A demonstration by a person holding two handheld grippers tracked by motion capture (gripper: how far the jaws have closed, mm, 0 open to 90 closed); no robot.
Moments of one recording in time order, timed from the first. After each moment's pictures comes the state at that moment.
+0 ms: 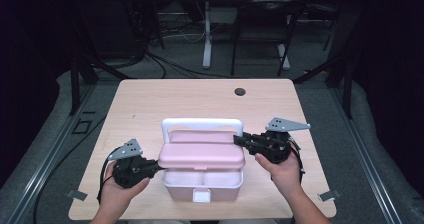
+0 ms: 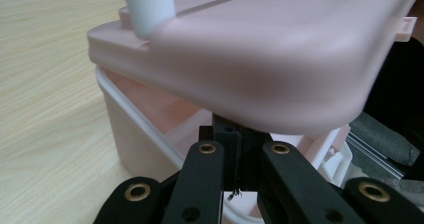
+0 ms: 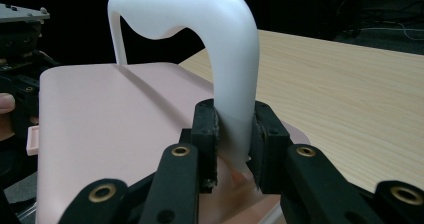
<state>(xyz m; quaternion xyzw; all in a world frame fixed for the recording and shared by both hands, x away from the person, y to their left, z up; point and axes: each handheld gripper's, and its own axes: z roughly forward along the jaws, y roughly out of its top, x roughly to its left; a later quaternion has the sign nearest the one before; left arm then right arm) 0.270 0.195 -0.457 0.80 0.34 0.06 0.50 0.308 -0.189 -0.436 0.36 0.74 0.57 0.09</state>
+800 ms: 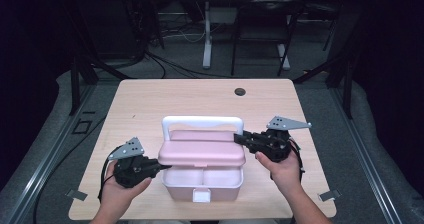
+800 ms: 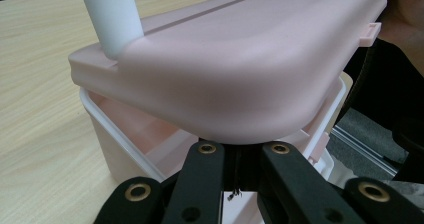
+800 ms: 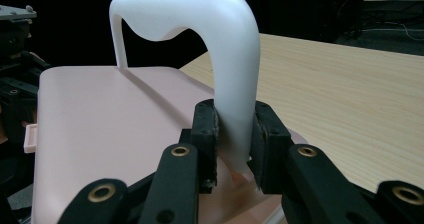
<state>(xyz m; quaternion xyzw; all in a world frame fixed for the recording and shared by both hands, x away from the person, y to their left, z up) 0.267 0.190 -0.444 0.80 0.32 0.07 0.51 0.311 -0.191 -0.436 0.36 0.73 0.58 0.09</state>
